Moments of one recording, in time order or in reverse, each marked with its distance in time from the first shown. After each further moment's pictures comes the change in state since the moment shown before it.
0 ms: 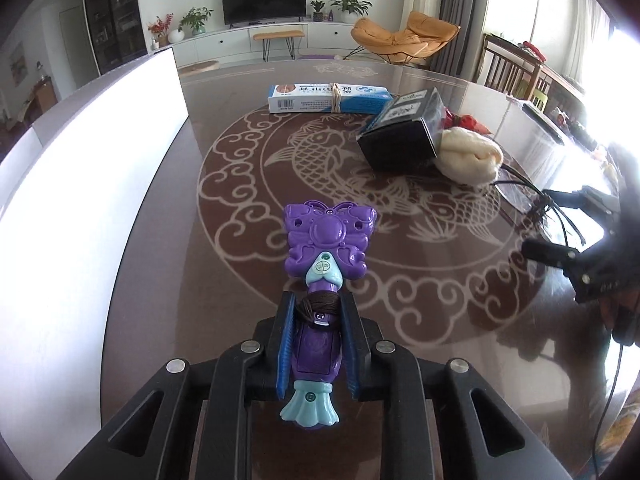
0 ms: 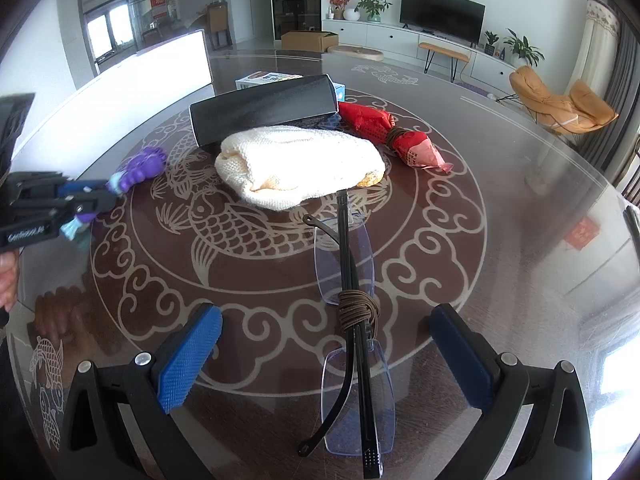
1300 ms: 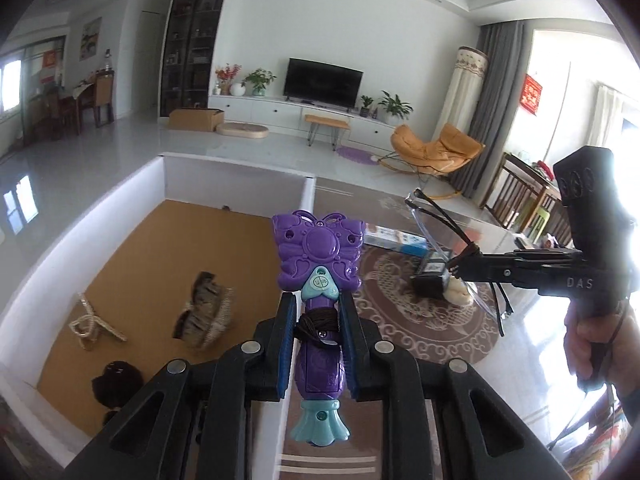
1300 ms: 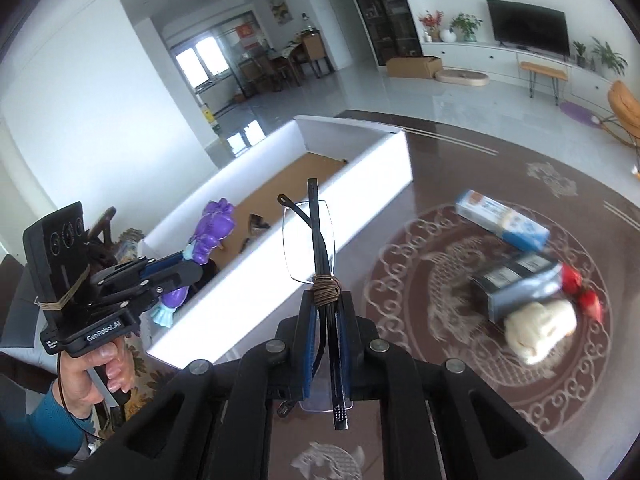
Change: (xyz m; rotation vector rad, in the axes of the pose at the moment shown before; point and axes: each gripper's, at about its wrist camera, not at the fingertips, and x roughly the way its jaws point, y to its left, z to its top) left arm -0.188 0.144 -0.013 -0.280 -0.309 0.021; right arm -0.108 0.167 0.151 -0.035 -0.083 0.475
